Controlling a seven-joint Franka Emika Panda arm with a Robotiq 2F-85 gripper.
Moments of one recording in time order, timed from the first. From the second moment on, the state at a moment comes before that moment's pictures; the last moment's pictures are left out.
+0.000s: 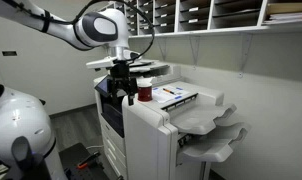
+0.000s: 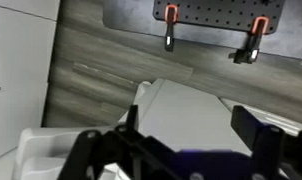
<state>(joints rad) -0.04 -0.77 -0.01 -2.68 -0.20 1.81 -0.14</state>
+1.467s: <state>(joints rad) 0.12 -0.16 -0.11 -2.05 -0.21 1.88 -0.93</state>
